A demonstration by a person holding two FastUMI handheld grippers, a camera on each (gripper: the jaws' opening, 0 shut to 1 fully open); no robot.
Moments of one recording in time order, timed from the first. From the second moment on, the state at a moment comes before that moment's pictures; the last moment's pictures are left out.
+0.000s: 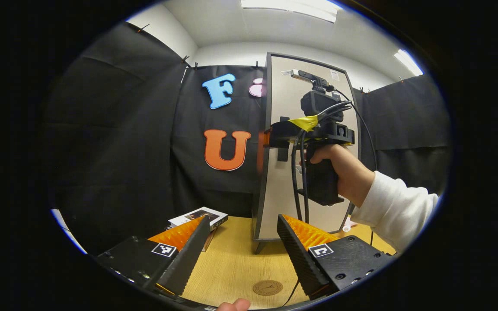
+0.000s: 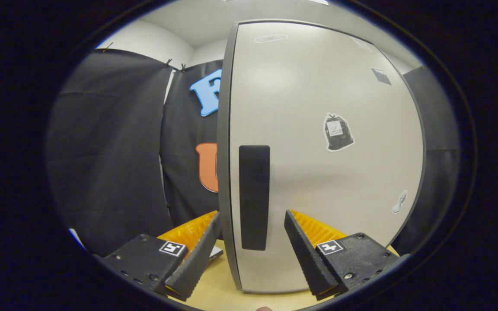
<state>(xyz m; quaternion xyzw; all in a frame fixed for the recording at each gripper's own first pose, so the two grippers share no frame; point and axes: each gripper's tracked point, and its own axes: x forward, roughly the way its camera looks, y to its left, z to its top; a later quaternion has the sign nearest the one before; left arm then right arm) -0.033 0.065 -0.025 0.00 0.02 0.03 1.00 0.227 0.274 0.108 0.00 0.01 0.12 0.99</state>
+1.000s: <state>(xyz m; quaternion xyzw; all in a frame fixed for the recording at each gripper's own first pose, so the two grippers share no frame) -0.019 0.071 -0.029 0.00 0.03 0.02 1.00 0.241 0.273 0.105 -0.01 0.01 0.12 0.99</state>
